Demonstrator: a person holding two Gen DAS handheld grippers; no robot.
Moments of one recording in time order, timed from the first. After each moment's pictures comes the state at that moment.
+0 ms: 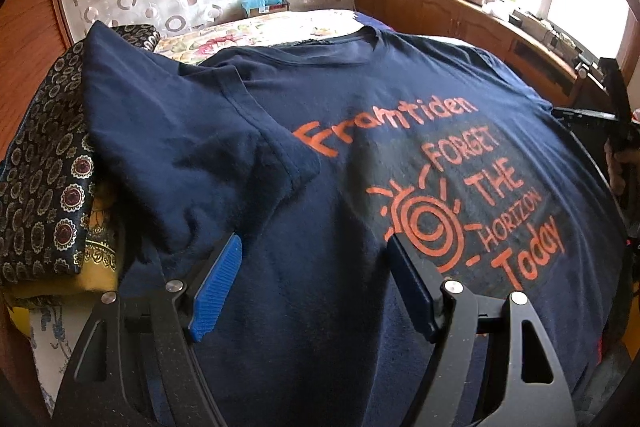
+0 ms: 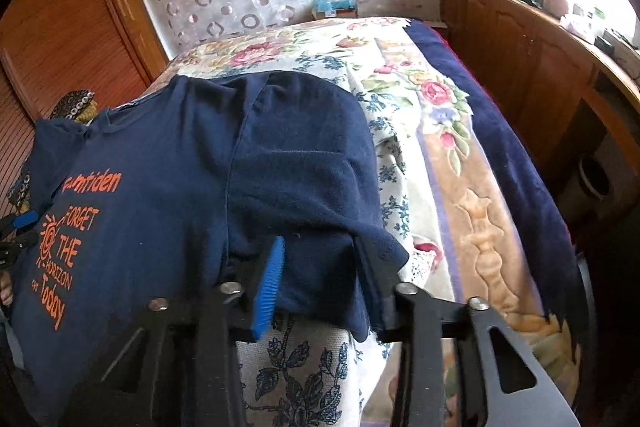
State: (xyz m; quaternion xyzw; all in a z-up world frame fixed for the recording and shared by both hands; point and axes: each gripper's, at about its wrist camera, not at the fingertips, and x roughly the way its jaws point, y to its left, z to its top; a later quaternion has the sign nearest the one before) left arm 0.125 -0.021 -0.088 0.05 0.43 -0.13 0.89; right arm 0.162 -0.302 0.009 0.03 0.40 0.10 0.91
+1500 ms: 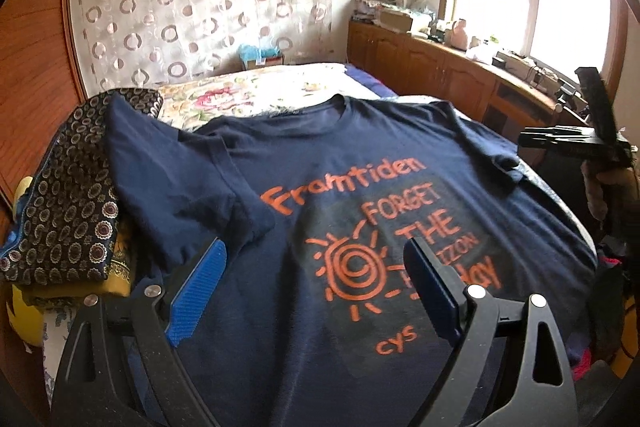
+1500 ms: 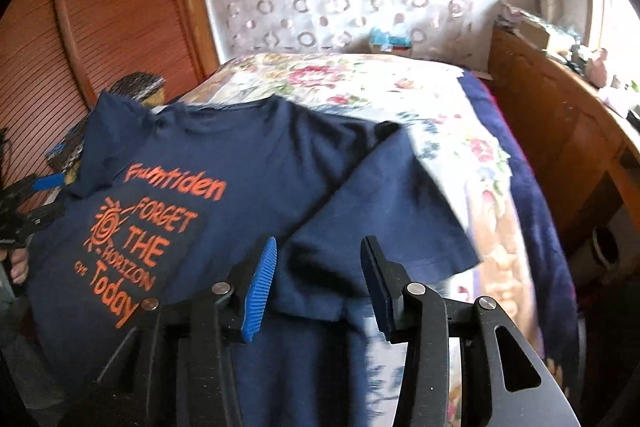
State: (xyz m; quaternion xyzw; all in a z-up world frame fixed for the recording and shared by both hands) left arm 0.087 -0.041 -0.035 0.03 0.34 -0.14 0.93; right arm 0.109 -0.261 0.033 -0.03 0.34 0.15 0.93
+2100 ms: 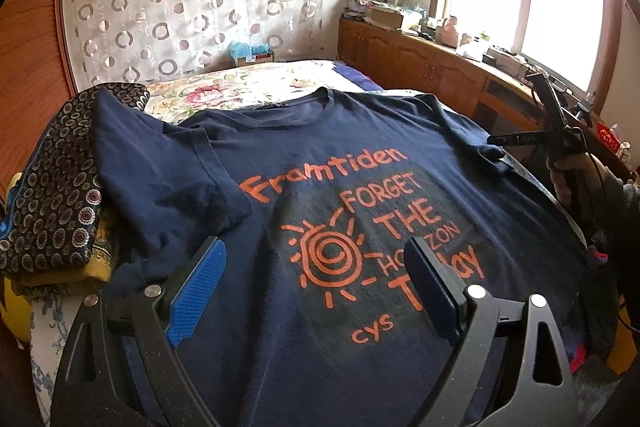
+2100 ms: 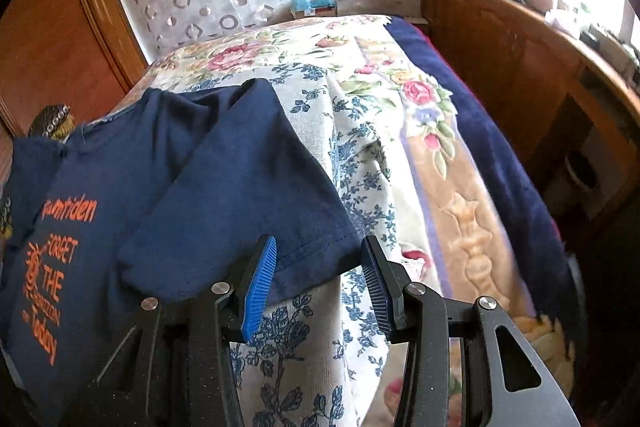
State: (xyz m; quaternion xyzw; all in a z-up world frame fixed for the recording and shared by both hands) left arm 0.077 -0.053 -0.044 0.02 0.35 -0.16 0.92; right arm 0.179 -0.301 -0.011 0.05 0.41 0.07 0.91
